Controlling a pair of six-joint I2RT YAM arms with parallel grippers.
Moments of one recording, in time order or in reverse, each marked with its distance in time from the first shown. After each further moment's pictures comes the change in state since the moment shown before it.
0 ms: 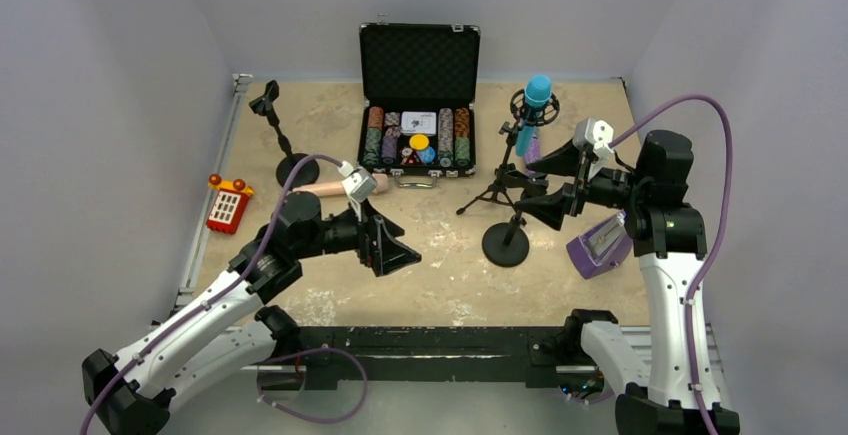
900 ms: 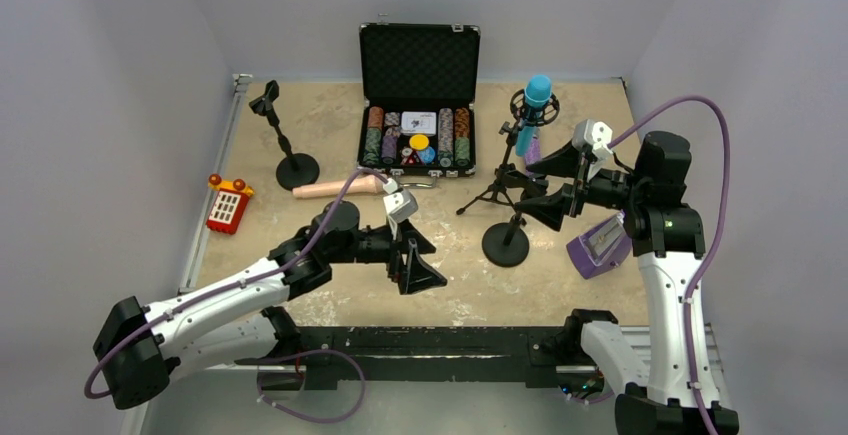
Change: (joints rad) left arm -0.188 0.197 -0.056 0.254 0.008 0.063; right arm -0.005 0.000 -0.017 0.001 -0.002 -0.006
